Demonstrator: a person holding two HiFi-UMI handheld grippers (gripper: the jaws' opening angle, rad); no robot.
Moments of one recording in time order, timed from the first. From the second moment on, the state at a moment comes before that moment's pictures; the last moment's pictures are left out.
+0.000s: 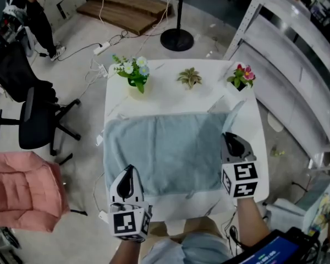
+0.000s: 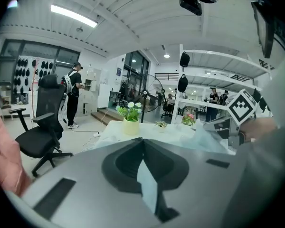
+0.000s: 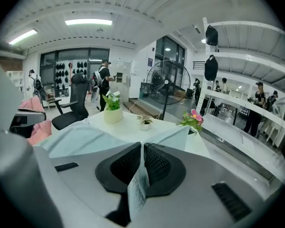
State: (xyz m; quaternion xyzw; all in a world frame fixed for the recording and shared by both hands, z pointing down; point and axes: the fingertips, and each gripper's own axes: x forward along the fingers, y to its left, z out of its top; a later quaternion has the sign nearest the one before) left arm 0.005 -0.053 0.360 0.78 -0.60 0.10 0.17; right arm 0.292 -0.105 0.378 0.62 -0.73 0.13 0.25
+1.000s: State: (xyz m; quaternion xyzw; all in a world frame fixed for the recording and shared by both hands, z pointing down) left arm -0.183 -0.007 0.372 0.71 -0.67 0.08 0.19; right arm 0.050 -0.127 0.388 0.53 -0.80 0.12 0.24
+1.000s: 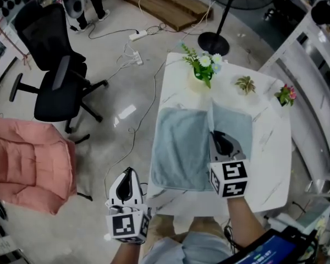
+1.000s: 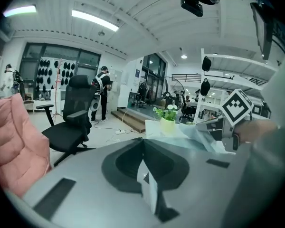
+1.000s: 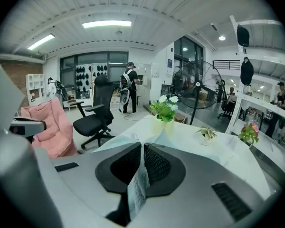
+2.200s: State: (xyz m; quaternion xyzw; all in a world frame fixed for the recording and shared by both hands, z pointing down) left arm -0.297 0.019 0.408 0.66 -0.70 0.08 0.25; right arm -0.126 -0.117 0.488 0.44 -0.82 0.12 0.35
